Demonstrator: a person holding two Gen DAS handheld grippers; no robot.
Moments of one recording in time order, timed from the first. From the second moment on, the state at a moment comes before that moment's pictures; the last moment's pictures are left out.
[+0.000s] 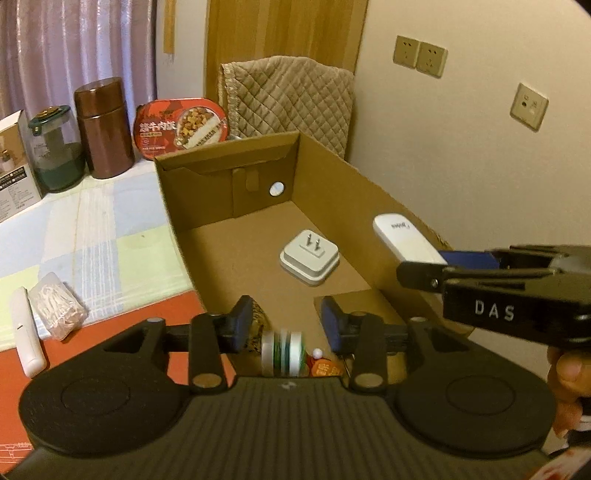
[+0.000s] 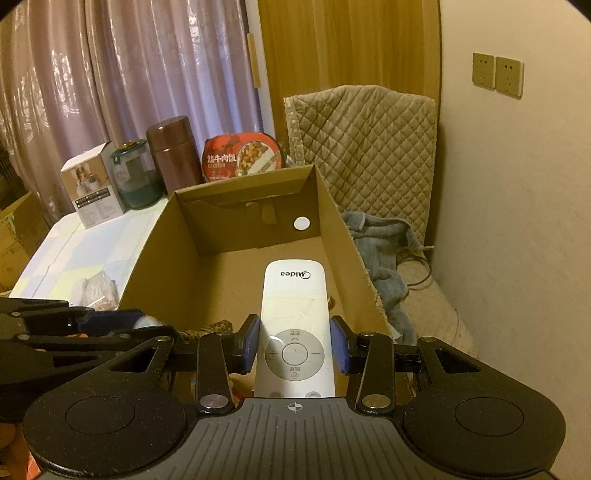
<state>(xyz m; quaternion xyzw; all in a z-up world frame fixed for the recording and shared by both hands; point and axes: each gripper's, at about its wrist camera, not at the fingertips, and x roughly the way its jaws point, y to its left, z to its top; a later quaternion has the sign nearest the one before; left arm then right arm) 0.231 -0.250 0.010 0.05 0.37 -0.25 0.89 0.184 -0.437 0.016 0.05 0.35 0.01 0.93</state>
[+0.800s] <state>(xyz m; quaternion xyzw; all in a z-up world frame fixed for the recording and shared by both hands) 0.218 -0.215 0.033 0.03 0.35 -0.22 0.91 0.184 -0.408 0.020 0.05 0.35 0.03 0.93</state>
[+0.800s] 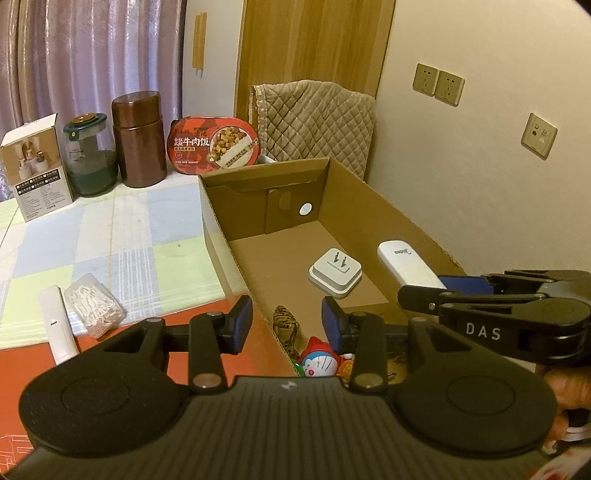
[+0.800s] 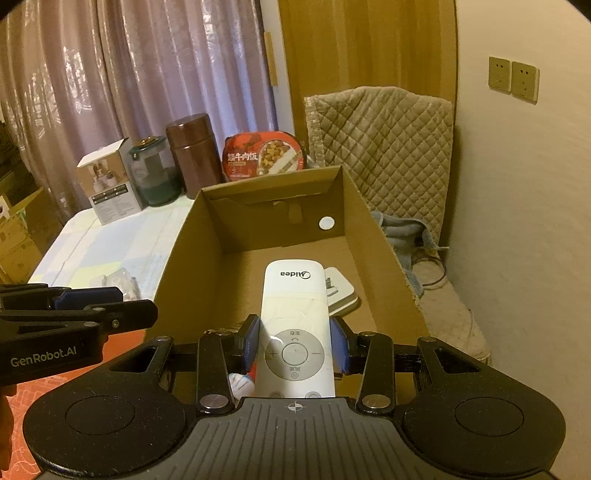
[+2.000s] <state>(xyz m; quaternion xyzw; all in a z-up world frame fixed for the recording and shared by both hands) 0.203 -0.170 0.034 0.01 0.35 -0.19 0.92 0.171 -0.409 0.030 0.09 0.33 0.02 0.94</state>
